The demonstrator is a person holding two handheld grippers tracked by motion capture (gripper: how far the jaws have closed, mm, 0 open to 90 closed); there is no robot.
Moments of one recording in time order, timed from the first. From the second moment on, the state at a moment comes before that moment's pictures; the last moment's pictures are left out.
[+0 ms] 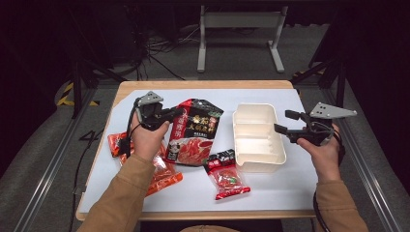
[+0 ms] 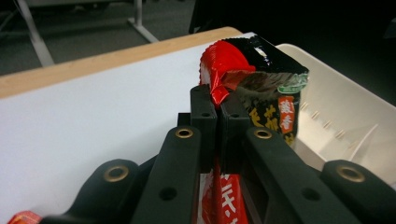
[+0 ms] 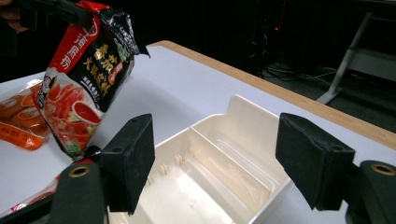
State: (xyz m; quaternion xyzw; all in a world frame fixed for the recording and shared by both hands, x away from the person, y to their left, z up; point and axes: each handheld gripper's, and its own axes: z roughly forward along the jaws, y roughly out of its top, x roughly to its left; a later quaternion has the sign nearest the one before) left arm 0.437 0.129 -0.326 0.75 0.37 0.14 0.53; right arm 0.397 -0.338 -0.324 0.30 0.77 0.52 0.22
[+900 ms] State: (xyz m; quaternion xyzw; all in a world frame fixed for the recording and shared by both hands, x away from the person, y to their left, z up) left arm 0.394 0.144 -0.310 0.70 0.33 0.20 0.60; right arm 0.392 -0.305 -0.312 0.27 0.78 0.53 0.18
